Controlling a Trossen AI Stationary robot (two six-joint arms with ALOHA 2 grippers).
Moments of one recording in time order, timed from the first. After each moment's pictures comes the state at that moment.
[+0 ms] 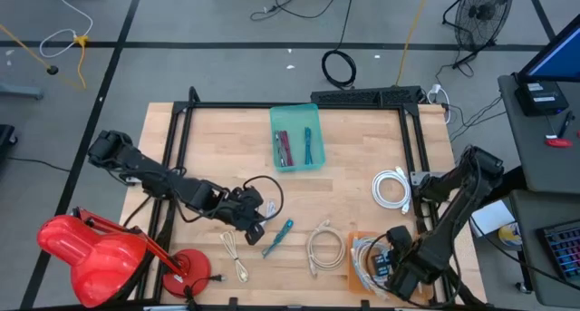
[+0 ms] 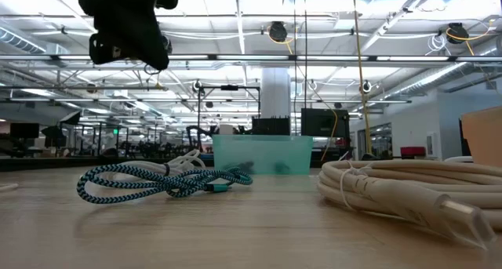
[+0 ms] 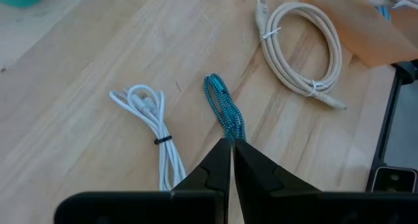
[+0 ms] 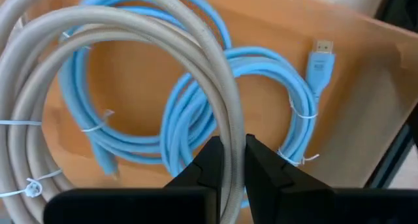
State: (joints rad) left arm -0.41 1.47 1.01 -0.46 -0.24 -0.95; right arm 0.96 1.61 1.22 -1.23 -0.06 2.30
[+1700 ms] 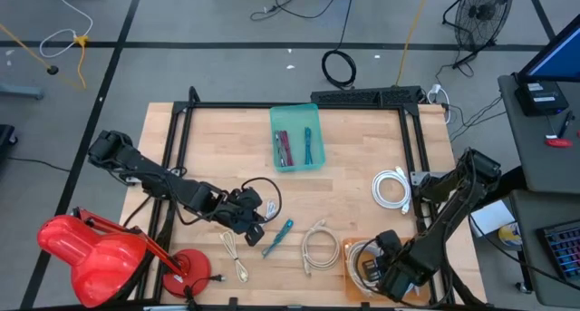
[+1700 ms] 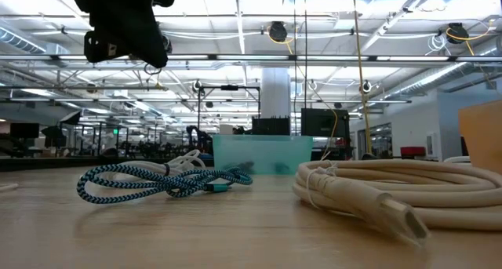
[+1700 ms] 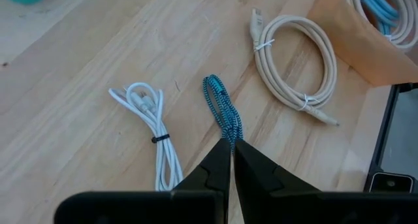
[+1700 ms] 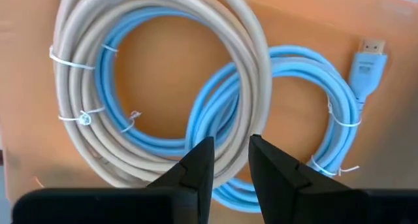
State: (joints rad) left arm -0.43 1.47 1.01 -0.46 -0.27 -0.99; right arm 0.92 1.65 1.22 -1.08 -0.03 2.21
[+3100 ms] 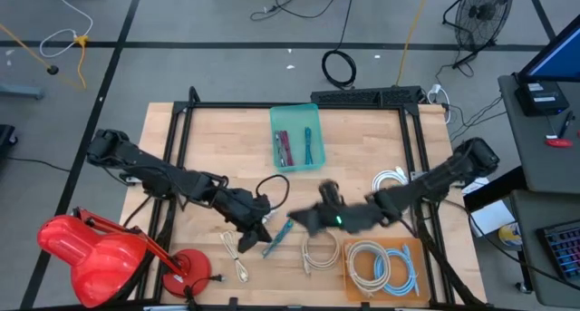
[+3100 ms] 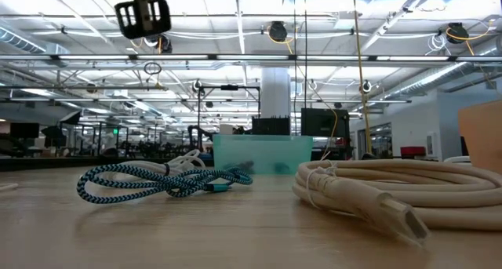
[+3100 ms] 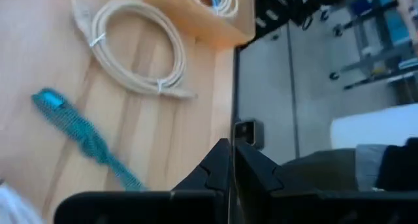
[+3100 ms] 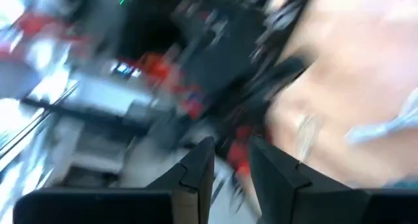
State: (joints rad) left arm -0.34 1.44 1.01 -0.18 0.24 -0.76; right arm 0.47 1.56 1.20 0.08 0.52 1.31
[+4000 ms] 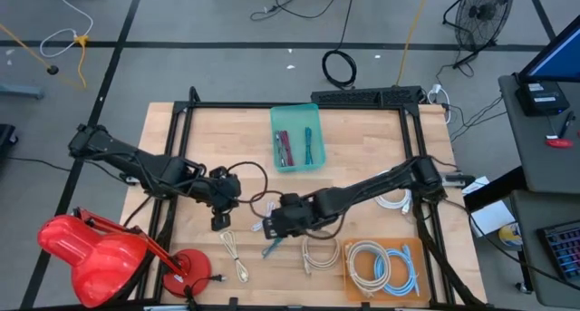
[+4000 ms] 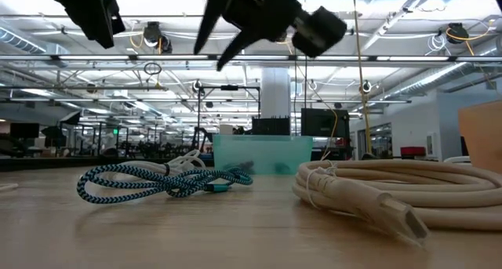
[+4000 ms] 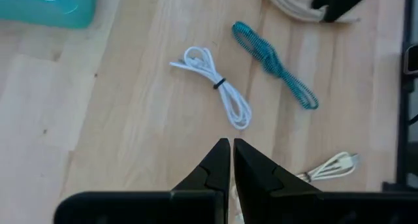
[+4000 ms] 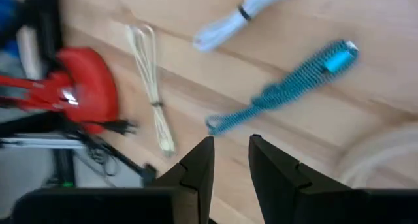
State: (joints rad) left arm -0.33 1.20 1.01 -0.84 -0.09 -0.52; right arm 0.30 2.06 1.76 -0.69 -0.02 1.63
